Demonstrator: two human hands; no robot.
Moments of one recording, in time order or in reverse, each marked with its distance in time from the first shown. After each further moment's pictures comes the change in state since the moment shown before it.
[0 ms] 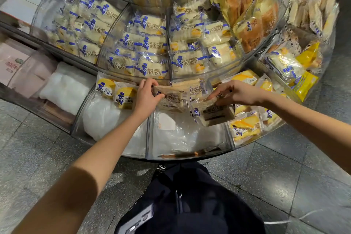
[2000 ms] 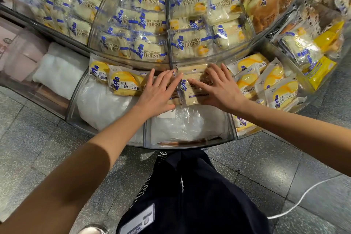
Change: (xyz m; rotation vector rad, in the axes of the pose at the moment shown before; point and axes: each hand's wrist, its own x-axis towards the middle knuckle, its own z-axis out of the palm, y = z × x) left_hand -0.011 -0.017 0.036 0.809 -0.227 0.574; right_hand 0.040 0.050 0.075 -1.094 0.322 -0.111
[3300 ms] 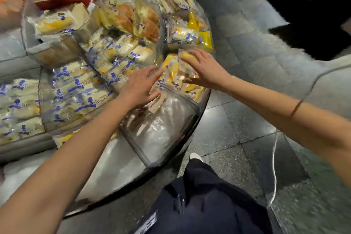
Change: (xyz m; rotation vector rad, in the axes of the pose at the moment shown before) left_hand 0.038 0.041 -0.120 0.030 0.166 0.705; right_hand -0.131 -0.039 -0.104 0.219 0.139 0.732
